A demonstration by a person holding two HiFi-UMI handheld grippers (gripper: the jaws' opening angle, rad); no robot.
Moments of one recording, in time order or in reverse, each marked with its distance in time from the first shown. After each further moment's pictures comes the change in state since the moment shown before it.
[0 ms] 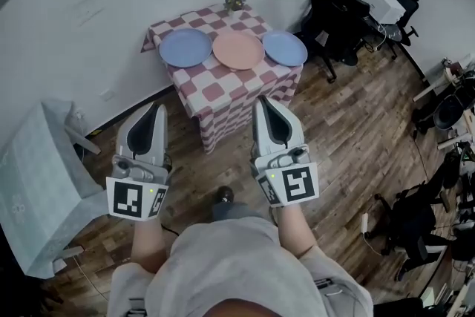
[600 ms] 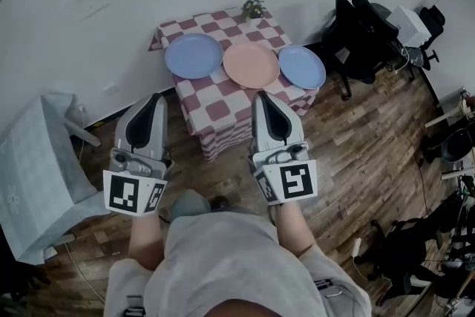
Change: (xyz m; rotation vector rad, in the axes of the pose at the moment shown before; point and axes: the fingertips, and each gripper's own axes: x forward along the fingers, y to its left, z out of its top) left arm 0.089 0.046 -0.044 -0.015 0.021 0.102; right arm 0.106 -0.054 -0.050 0.036 0.046 0.083
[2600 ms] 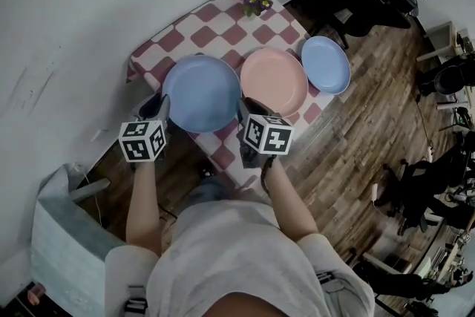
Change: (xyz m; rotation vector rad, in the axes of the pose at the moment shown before) left arm 0.188 0.245 -0.426 -0.323 0.900 -0.176; right arm 0.221 -0.064 -0.379 0.585 0.835 -0.461
